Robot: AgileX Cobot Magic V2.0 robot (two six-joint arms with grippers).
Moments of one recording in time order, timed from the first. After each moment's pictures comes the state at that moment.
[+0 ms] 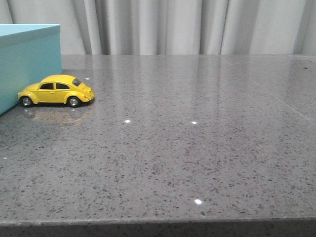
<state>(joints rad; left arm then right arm) -0.03 0.91 -1.12 -0.29 0.95 0.55 0.84 0.64 -0.82 -1.00 0.87 0.86</state>
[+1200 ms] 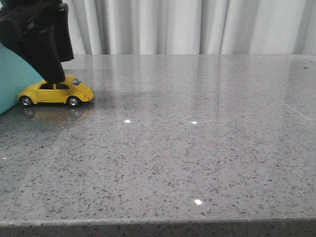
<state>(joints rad) -0.42 1.66 -1.44 -0.13 1.10 1.07 0.84 0.64 -0.82 -1.00 0.96 0.86</state>
